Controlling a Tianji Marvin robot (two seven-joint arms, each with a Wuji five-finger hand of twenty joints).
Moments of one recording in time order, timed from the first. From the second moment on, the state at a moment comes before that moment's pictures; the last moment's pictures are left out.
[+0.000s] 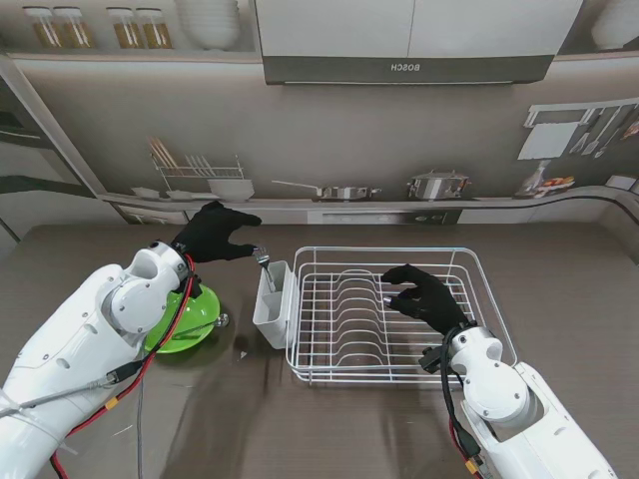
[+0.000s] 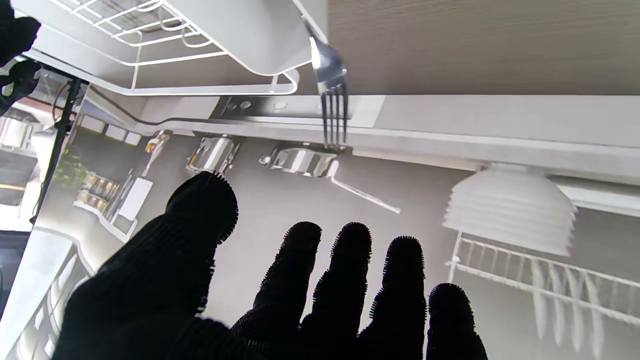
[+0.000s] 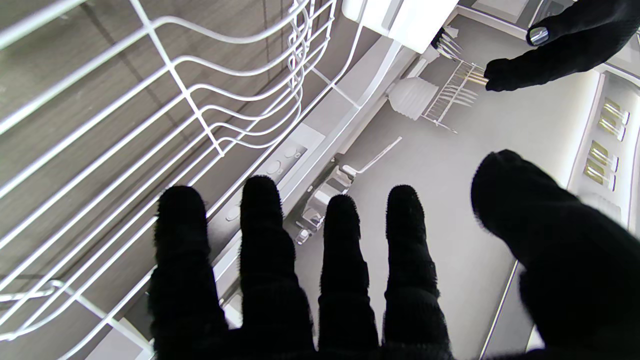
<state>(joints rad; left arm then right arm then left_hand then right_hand) 1.13 -1.09 -1.16 -1.25 0.72 -0.31 -0.02 -1.52 -1.15 1.25 -1.50 -0.25 -0.11 -0.06 0.75 -0.40 0.52 -0.11 0.64 0.24 0.12 0.28 0.67 0.27 0.14 0.44 0.38 0.29 0.30 0.52 0.04 0.19 0.23 0.56 0.30 -0.63 1.10 -0.13 0.43 -0.14 0.80 0.32 0.48 -0.01 0.65 0.35 0.68 0.23 0.28 0.32 0.35 0.42 0.80 0.52</state>
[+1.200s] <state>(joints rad) 1.28 -1.02 -1.24 -1.27 0.90 -0.34 -0.13 -1.53 -1.15 1.25 -1.51 -0.25 -0.11 -0.06 0.77 -0.40 0.62 -0.11 0.78 0.19 0.19 0.32 0.71 0.27 0.16 0.45 0.39 0.29 0.30 0.52 0.08 0.21 0.22 0.57 0.30 -0.63 1.10 -0.13 0.43 -0.14 0.80 0.32 0.48 -0.01 0.65 0.35 0.68 0.23 0.28 0.32 0.35 0.42 0.80 0.52</state>
